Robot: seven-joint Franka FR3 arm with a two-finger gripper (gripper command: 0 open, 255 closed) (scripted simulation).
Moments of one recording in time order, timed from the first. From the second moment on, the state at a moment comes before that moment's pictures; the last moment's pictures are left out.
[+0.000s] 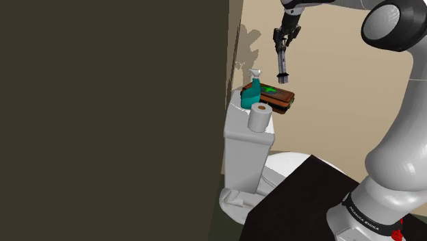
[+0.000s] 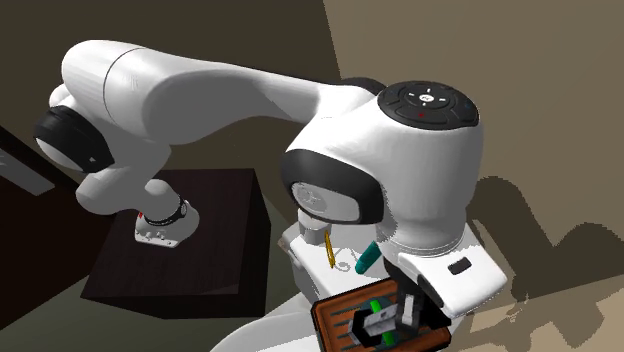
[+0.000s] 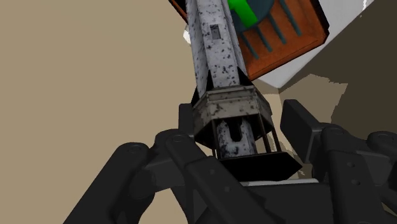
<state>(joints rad) -0.44 0.34 -0.02 -1.24 -0.13 1.88 -0.07</state>
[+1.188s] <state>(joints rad) -0.44 0.32 -0.03 -1.39 -0.13 2.01 -0.05</state>
